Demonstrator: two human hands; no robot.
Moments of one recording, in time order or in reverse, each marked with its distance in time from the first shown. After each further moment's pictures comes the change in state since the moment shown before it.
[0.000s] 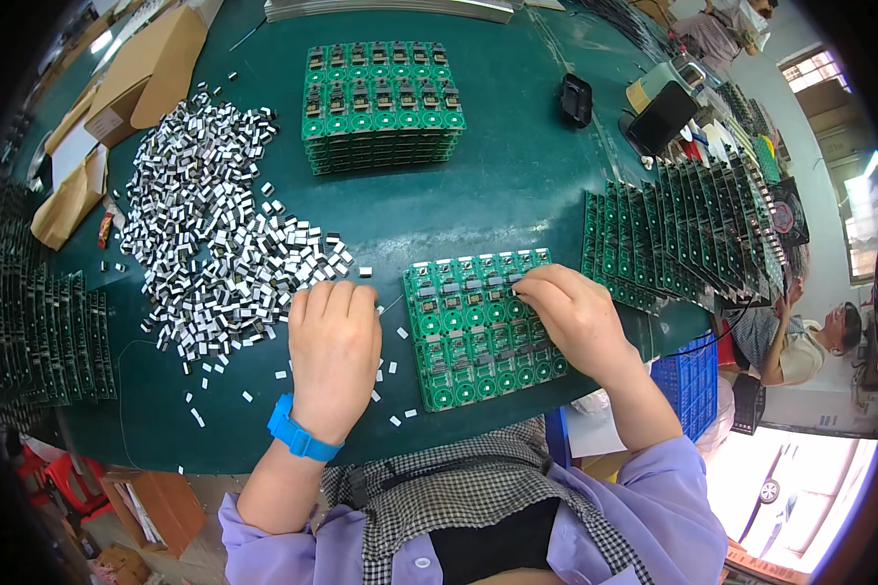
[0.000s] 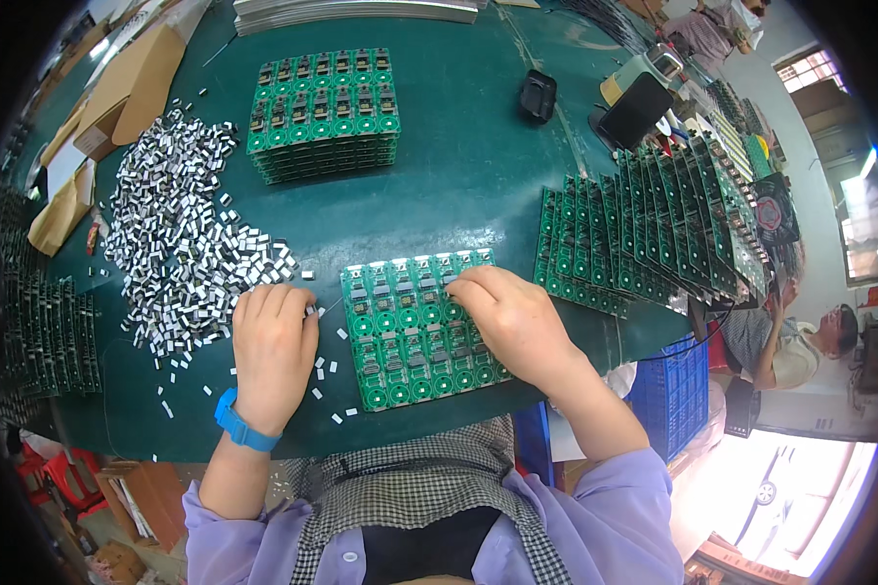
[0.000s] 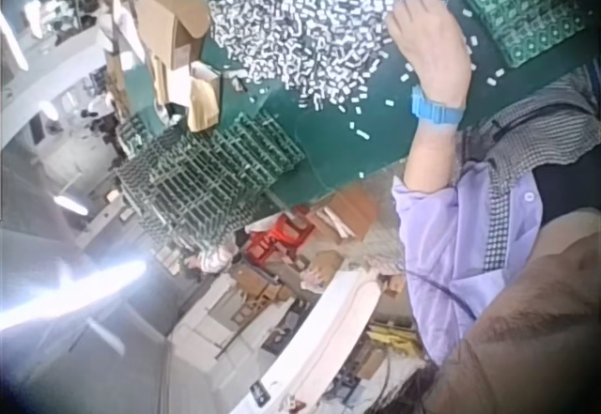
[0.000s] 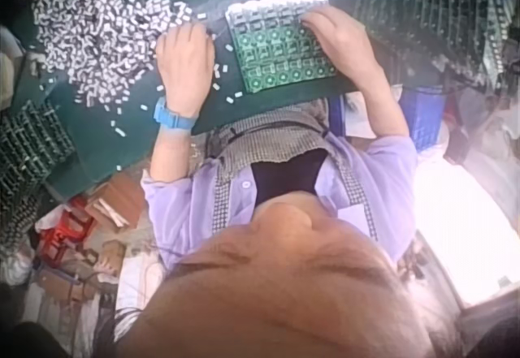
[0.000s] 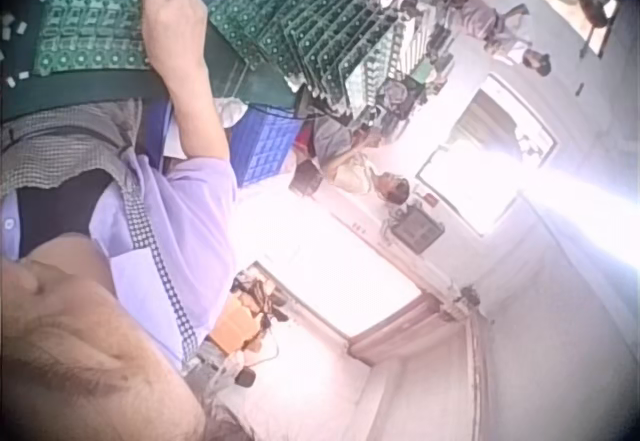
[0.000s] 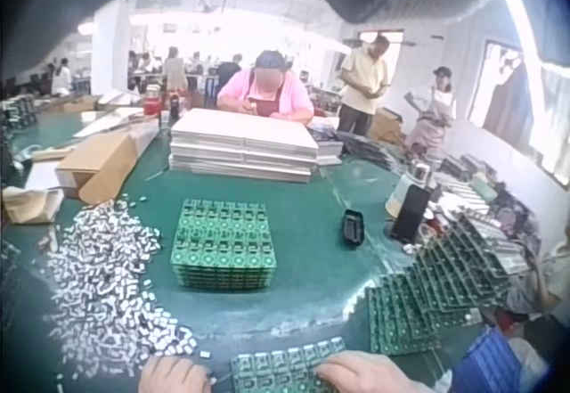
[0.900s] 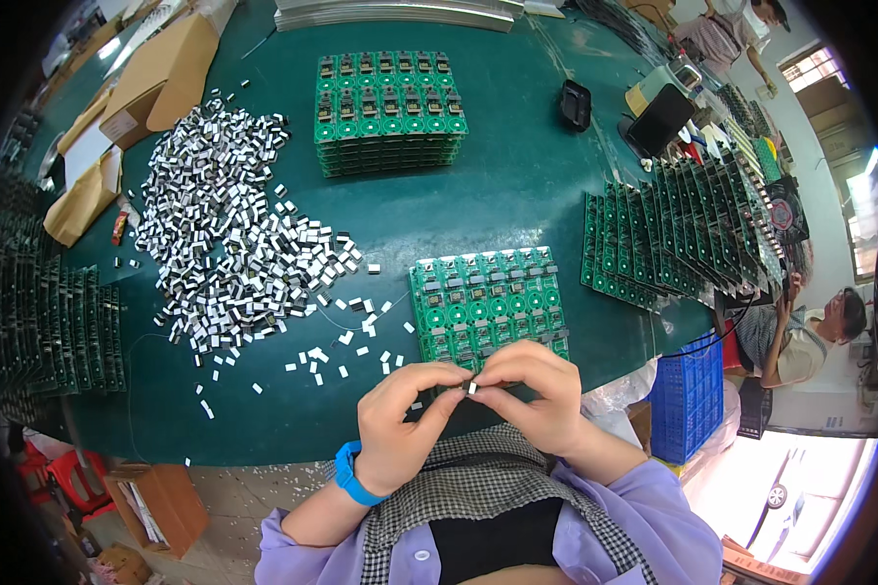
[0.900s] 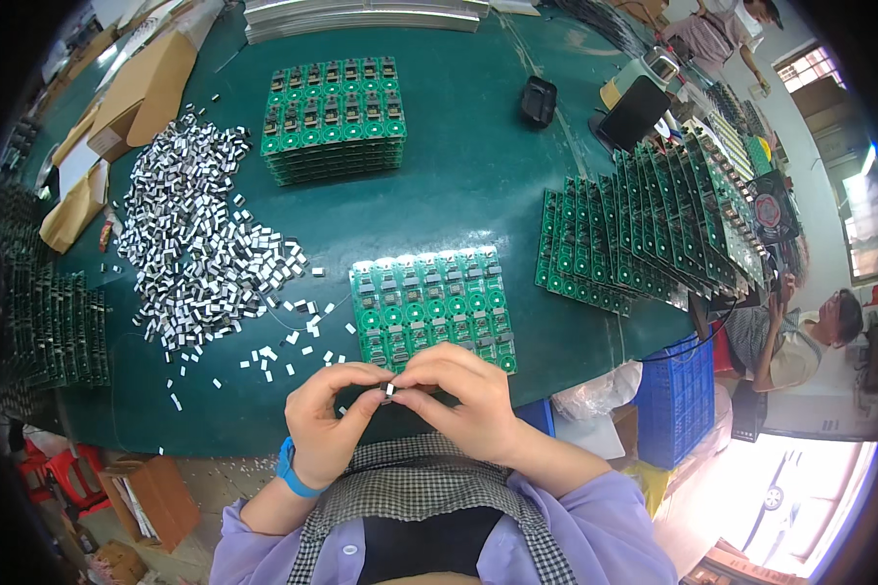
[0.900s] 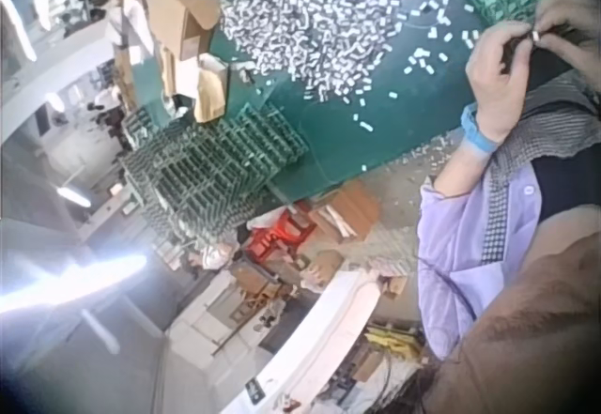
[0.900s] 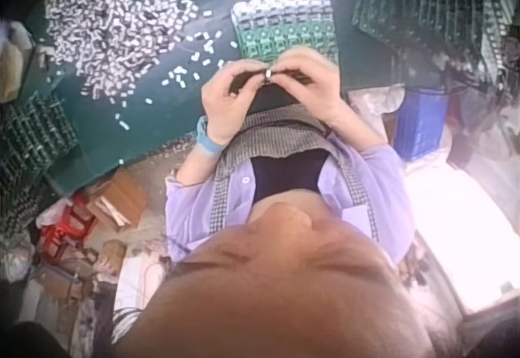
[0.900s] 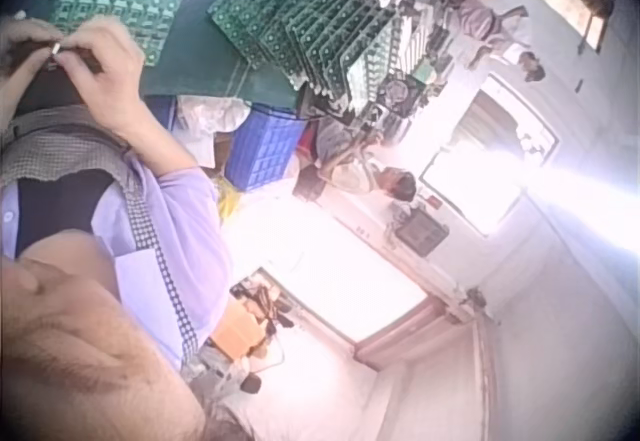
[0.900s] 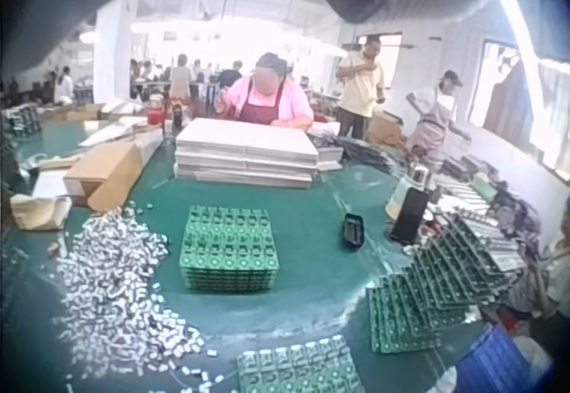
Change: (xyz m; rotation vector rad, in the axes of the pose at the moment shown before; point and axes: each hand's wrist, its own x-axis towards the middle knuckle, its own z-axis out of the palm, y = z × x) left_hand -0.051 0.057 0.001 -1.124 0.106 -0.290; right_hand -0.028 -0.078 0.021 0.741 0.221 0.161
